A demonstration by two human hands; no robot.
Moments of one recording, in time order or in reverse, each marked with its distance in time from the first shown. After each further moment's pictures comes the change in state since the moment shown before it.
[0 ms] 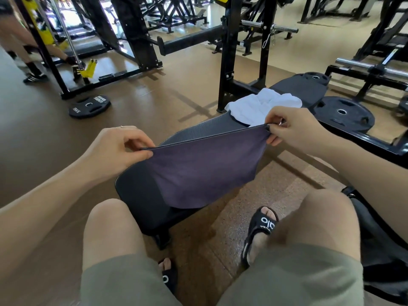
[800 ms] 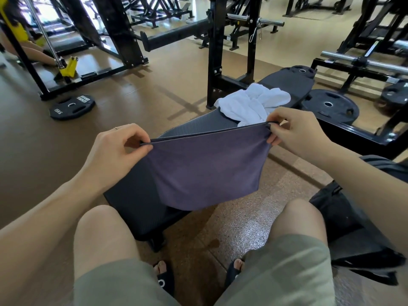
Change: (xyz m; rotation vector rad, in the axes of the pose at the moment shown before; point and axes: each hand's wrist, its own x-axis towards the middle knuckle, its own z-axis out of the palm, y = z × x) left_hand 0.014 -0.001 0.031 0.068 0.198 0.081; right_hand -0.015 0.022 0.003 0.011 0.162 0.035
